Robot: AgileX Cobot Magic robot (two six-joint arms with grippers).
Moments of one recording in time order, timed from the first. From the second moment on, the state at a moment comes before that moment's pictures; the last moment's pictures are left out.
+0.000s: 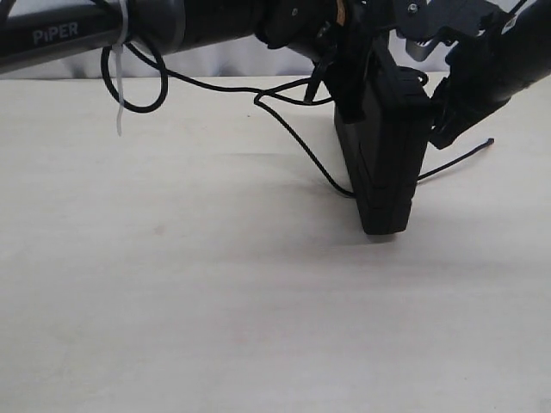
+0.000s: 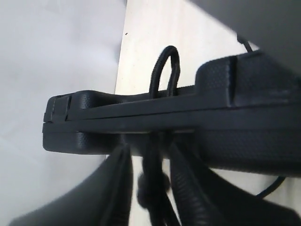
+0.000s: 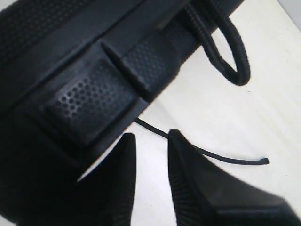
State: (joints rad) left arm -0.77 2.11 -1.83 0.19 0.48 0.67; right arm 0.15 1.62 -1.24 0.15 0.72 -0.85
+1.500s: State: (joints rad) left arm -0.64 2.19 -1.82 -0.29 0.51 0.91; right arm 0.16 1.58 -1.34 0.38 0.72 -0.73
